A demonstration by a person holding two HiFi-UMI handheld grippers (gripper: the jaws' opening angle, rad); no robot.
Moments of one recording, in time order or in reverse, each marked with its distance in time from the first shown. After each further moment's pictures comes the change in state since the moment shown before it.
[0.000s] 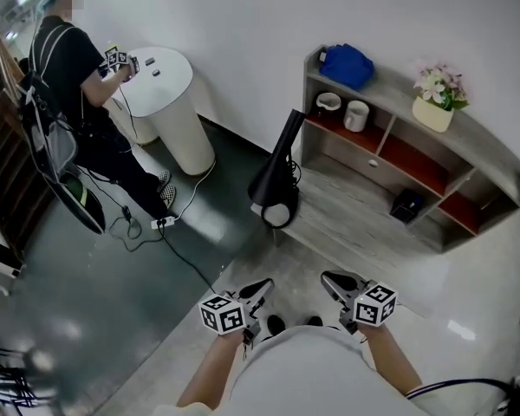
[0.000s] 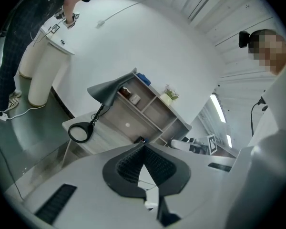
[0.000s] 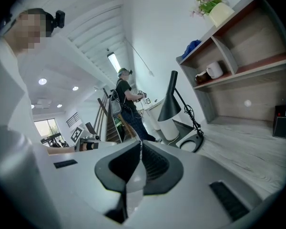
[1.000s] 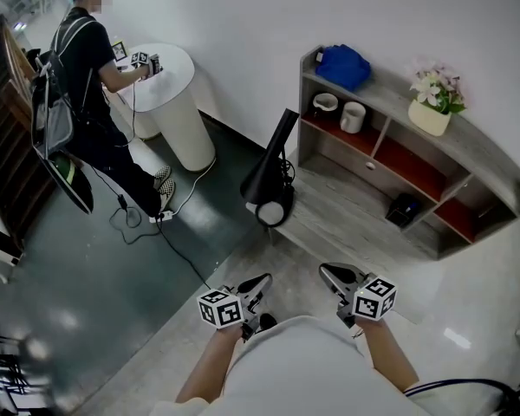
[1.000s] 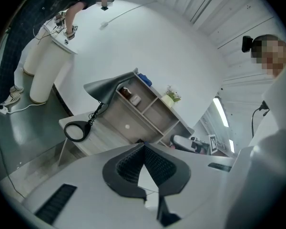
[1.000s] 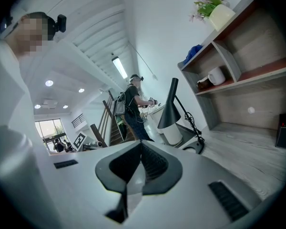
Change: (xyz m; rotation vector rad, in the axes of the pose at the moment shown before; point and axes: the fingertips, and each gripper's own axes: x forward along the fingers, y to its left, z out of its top) left arm 0.029 -0.014 -0.004 -0.030 -0.045 0.020; right arm -0.019 -0.018 0.029 -0.031 -0.033 0.061
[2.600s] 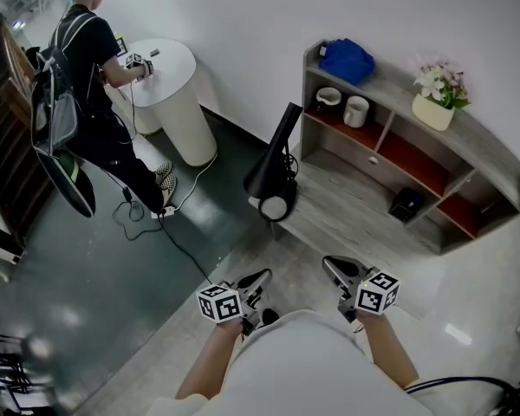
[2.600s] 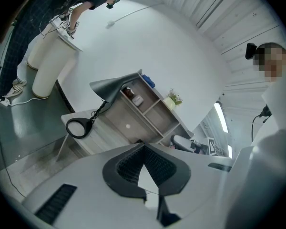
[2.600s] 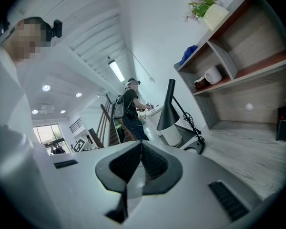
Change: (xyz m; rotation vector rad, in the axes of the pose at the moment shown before) left arm -0.008 0.011 0.001 -0.060 -0.005 -0.007; right arm 0.006 -0.002 0.005 0.053 -0.034 -0.016
